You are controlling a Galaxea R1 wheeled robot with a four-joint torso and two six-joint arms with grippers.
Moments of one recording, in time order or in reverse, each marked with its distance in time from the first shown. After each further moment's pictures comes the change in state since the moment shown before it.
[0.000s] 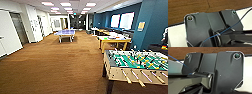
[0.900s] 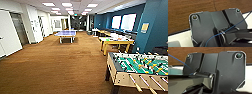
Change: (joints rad) left arm 0.000 -0.019 -0.011 -0.001 0.004 0.000; right arm -0.002 0.006 0.002 0.002 0.000 0.000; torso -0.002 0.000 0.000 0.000
